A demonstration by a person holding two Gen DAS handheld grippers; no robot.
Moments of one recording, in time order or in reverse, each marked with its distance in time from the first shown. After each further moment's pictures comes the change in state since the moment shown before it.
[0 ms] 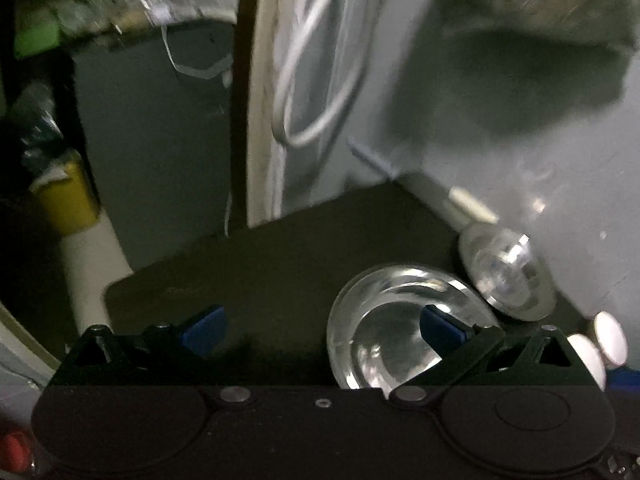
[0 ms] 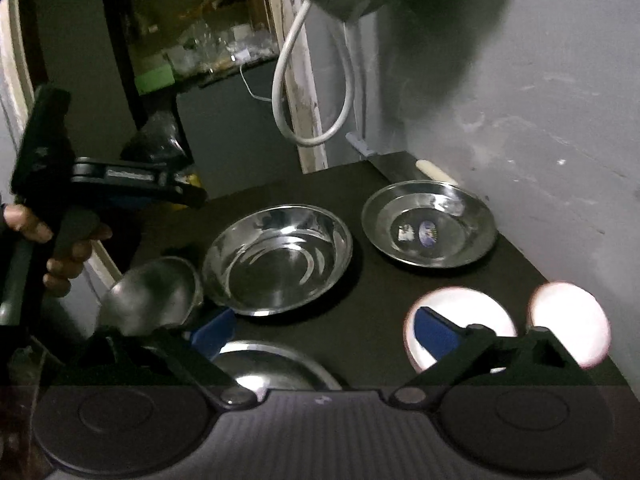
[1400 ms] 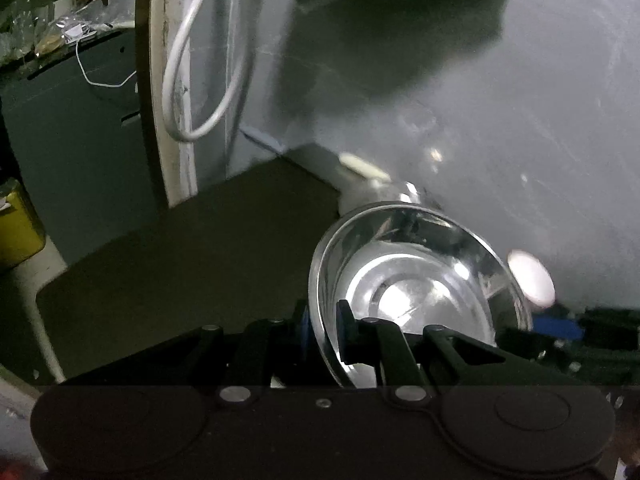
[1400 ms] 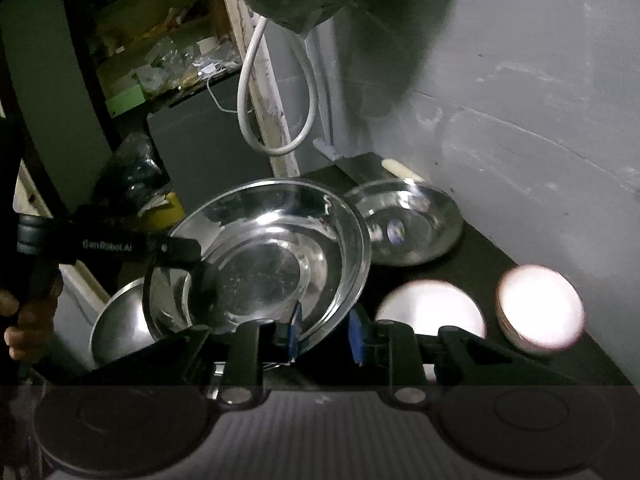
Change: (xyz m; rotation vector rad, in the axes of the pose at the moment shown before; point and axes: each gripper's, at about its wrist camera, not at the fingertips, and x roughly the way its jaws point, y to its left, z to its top) left arm -0.054 -0.081 -0.038 0.165 0.026 -0.144; right arm -0.038 -0.015 -0.005 0.098 -0.007 -0.048
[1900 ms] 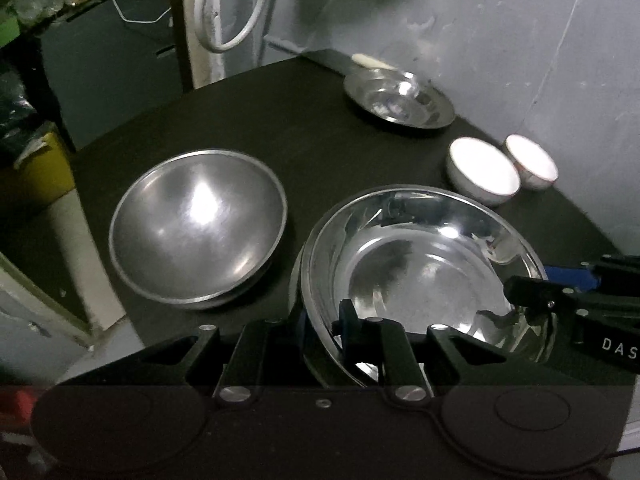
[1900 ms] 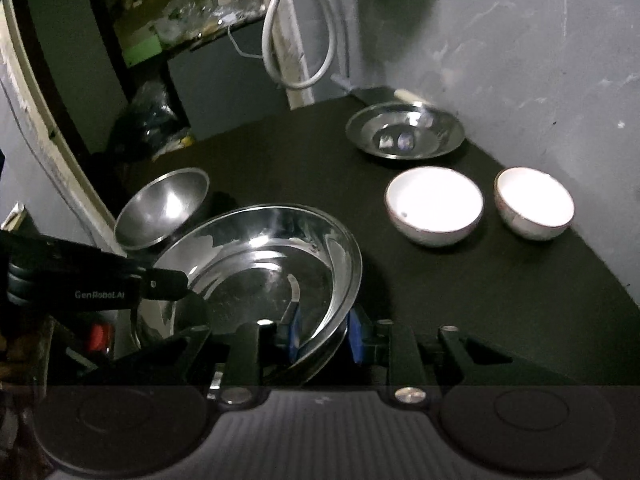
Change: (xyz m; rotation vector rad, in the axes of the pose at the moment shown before) left arm -0.030 -0.038 -0.098 -0.043 0.155 0.122; right arm -0.031 0.014 -0.070 -0.048 0.135 0.023
